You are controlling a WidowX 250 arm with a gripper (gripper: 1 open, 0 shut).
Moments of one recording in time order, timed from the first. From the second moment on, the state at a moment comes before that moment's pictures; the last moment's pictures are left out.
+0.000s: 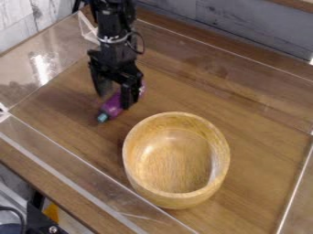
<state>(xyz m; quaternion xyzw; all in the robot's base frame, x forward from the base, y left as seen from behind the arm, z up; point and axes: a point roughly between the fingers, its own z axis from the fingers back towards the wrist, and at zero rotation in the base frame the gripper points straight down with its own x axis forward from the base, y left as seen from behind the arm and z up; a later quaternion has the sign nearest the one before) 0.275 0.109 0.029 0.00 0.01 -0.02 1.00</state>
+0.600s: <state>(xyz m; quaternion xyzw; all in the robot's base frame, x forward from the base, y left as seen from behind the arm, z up) 0.283 0.114 0.021 -0.01 0.01 -0.02 1.00</state>
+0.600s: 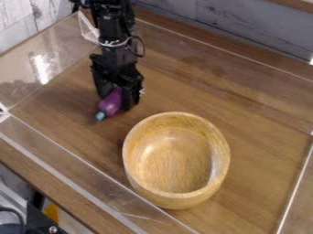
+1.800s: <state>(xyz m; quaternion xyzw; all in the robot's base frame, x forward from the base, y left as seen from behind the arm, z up) 0.282 0.115 0.021 -0.01 0.02 -0.01 1.00</state>
